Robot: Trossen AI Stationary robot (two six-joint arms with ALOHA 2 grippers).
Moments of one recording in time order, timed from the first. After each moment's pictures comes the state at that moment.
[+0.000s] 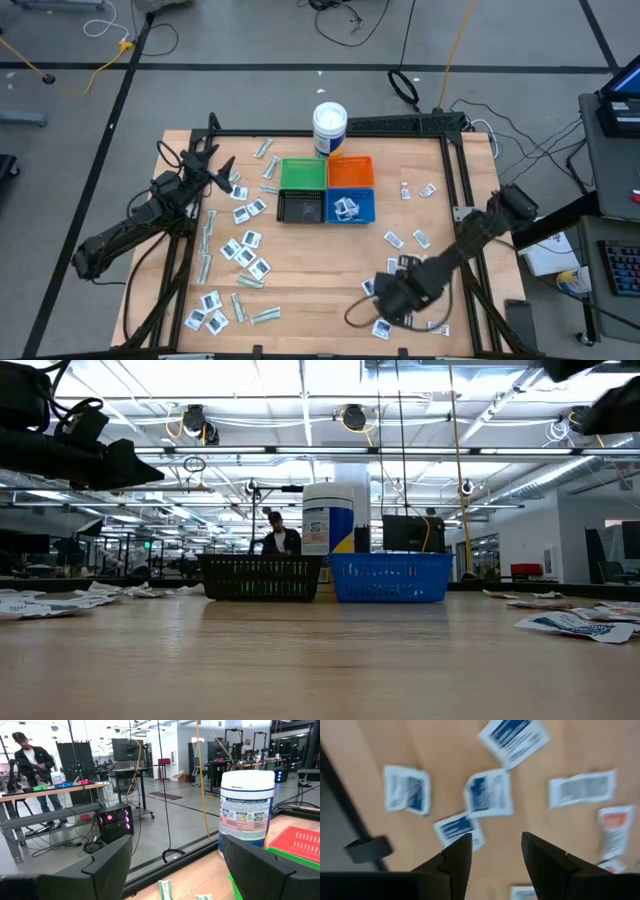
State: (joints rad) left arm 0.60 0.01 0.02 0.07 -0.32 0.10; right arm 0.67 1.74 1.31 -1.07 -0.03 0.94
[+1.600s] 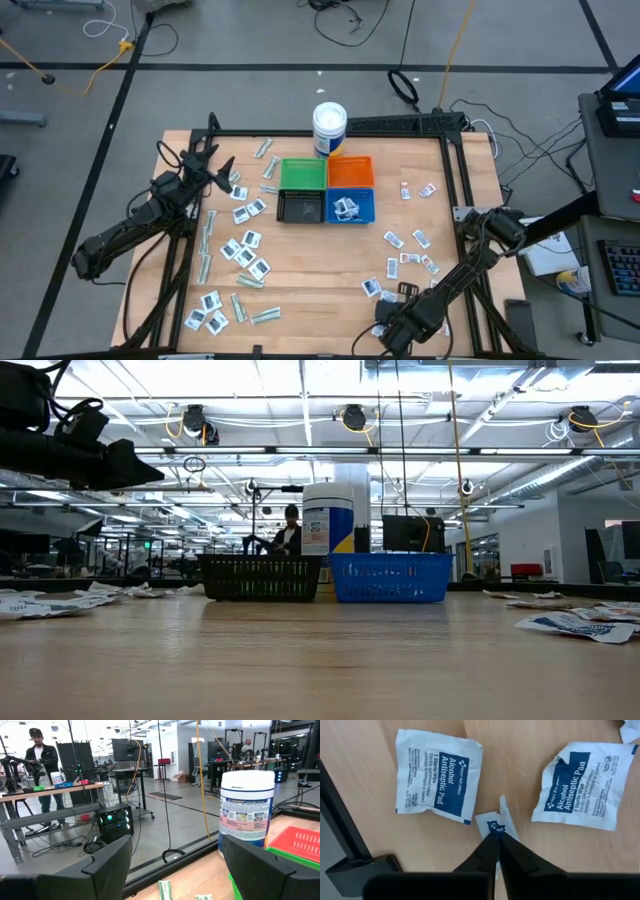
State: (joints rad) left arm 0.60 0.01 0.02 0.07 -0.32 0.10; right arm 0.82 1.96 1.26 -0.79 -0.02 1.08
